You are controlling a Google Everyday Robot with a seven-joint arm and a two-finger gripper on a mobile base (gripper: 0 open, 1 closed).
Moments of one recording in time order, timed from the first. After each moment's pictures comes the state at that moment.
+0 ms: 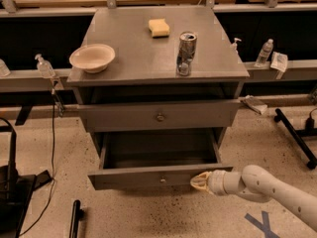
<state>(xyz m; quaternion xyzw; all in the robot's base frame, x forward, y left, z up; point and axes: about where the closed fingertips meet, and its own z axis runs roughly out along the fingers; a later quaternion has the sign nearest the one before) 0.560 -0.172 0.372 -0.55 0.71 0.19 0.39</state>
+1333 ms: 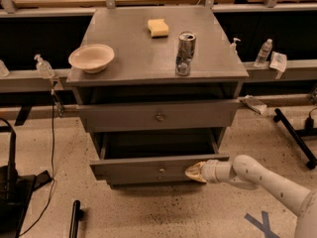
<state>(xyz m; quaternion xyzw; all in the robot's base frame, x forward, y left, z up) 0.622 -0.159 0.362 -0.53 0.72 0.18 0.41</state>
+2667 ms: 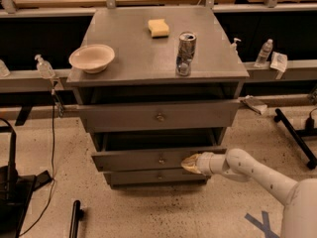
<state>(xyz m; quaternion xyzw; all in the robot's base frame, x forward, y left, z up) 0.665 -0.145 0.366 -0.52 0.72 0.17 0.43</state>
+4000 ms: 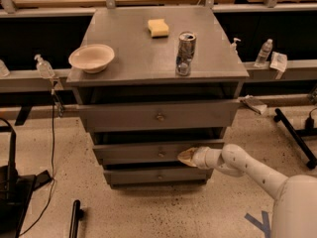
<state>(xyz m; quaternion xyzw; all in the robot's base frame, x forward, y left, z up) 0.699 -0.134 0.368 -0.50 0.72 0.17 0.45</state>
